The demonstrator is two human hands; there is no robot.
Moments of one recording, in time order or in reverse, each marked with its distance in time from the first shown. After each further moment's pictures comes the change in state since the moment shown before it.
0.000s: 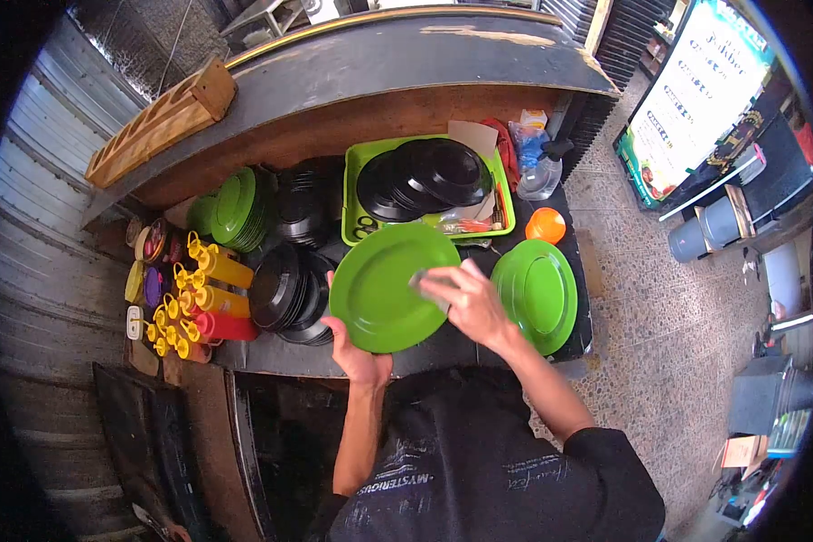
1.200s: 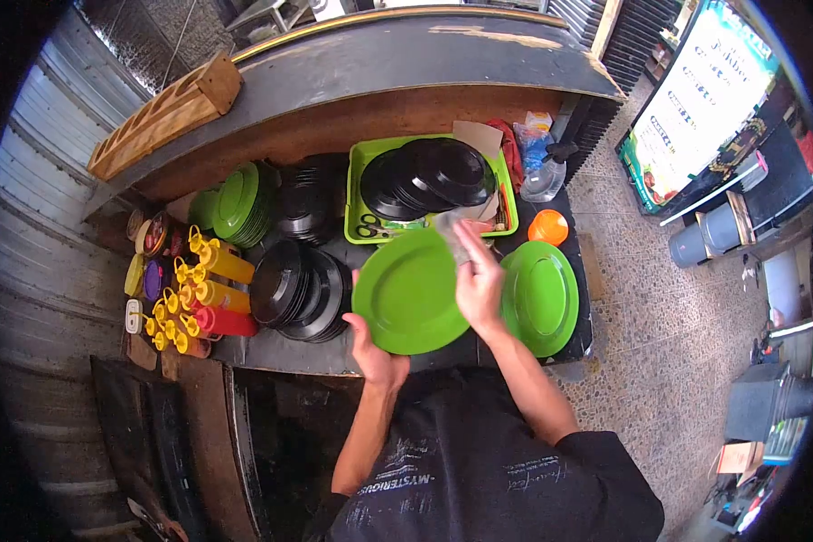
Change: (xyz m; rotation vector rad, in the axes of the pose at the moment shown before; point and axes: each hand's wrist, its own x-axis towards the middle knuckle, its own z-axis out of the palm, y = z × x) left_hand -0.010 -0.016 0.006 -0.052 -0.019 -0.117; right_hand 0.016 0.020 0.032 0.340 0.470 0.271
